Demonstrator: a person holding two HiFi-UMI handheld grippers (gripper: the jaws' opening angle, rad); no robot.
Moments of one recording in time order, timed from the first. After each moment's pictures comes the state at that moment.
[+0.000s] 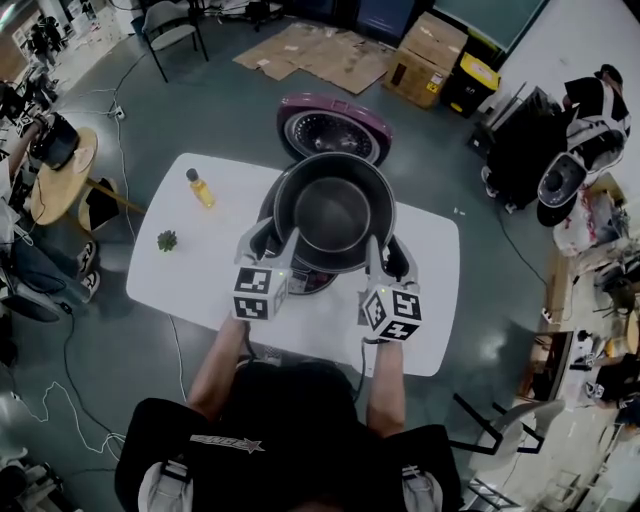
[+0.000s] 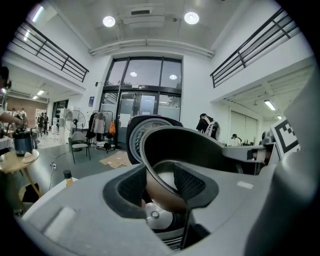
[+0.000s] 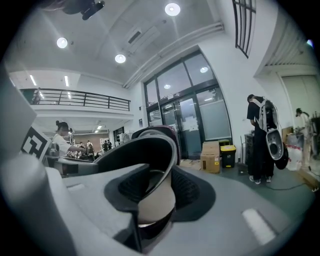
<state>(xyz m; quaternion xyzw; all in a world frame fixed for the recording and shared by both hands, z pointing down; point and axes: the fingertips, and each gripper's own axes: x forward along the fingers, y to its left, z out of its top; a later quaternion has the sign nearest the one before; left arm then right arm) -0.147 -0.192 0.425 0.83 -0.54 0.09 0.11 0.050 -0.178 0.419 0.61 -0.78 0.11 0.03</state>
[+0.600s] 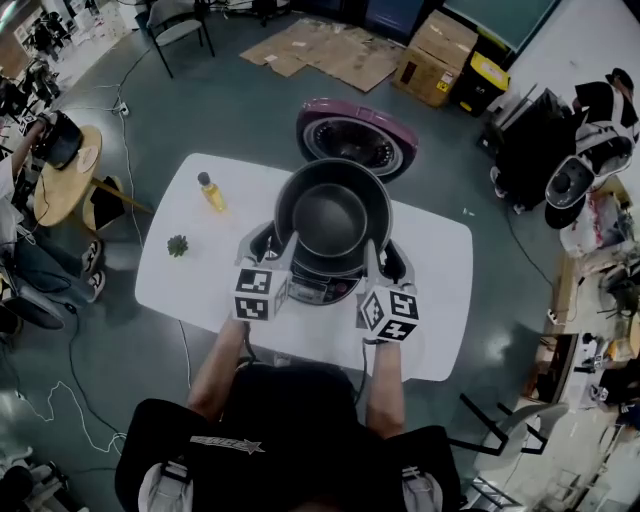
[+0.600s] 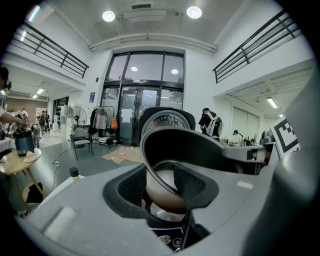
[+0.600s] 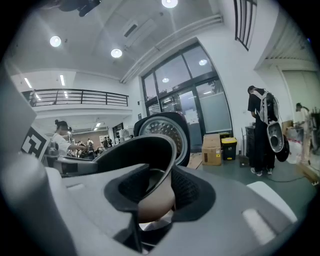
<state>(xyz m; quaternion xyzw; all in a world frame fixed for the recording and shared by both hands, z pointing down) -0.197 -0.211 0.451 0.82 -0.54 0.12 0.12 0.001 -0.198 0.450 0.61 -0.78 0.15 0.05</state>
